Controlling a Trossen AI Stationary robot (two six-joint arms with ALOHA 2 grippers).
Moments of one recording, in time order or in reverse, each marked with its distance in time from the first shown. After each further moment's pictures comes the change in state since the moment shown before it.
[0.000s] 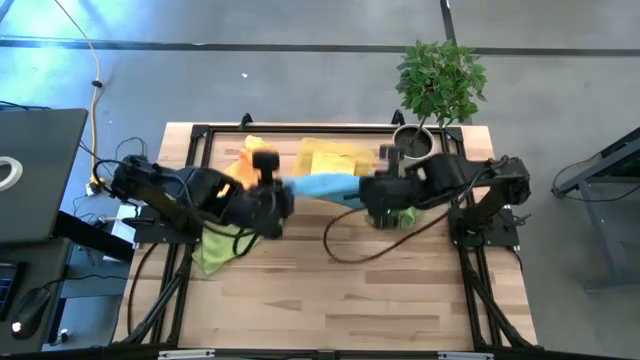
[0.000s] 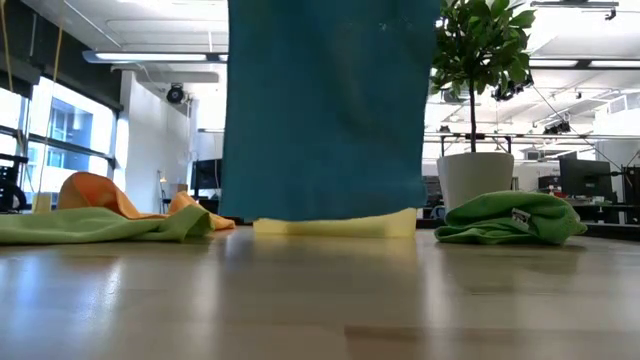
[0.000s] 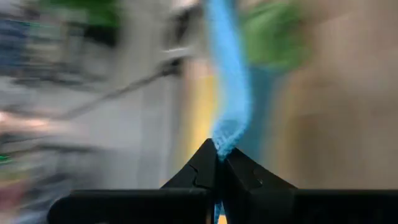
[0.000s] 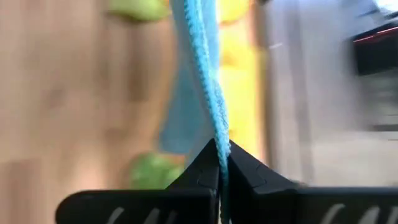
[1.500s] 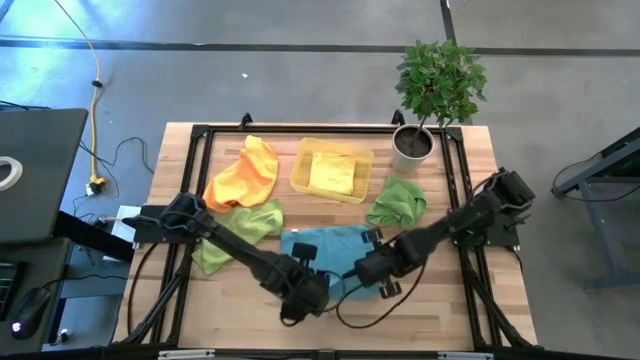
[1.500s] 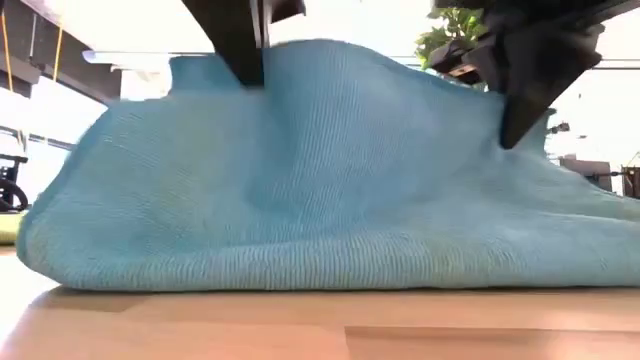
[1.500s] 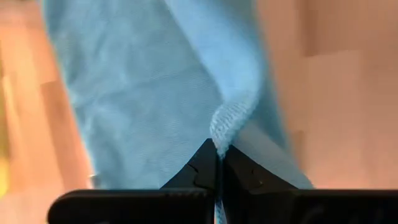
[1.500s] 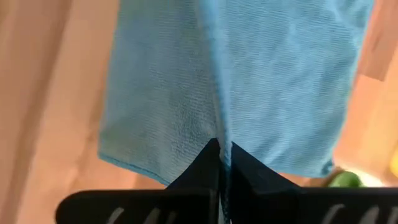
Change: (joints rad) left arm -0.121 0.476 -0.055 0.118 0.460 -0.372; right arm 0.190 0.006 -0.826 0.709 -0.364 0.004
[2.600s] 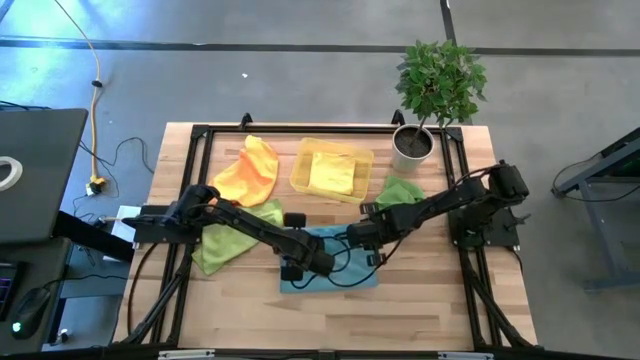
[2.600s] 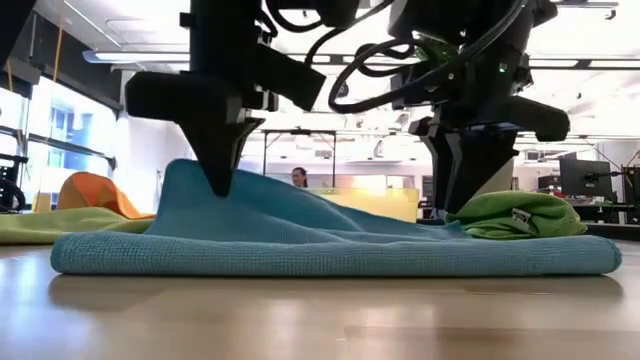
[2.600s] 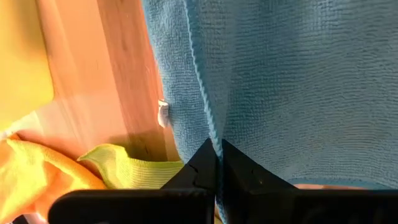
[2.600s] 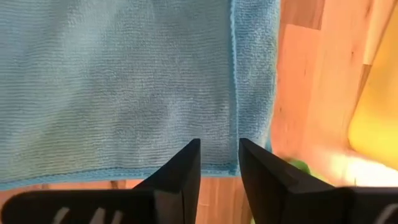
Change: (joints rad) left arm 0.181 0.042 -0.183 -0.127 -0.060 -0.028; right arm -0.235 0.001 -0.195 0.203 0.034 -0.071
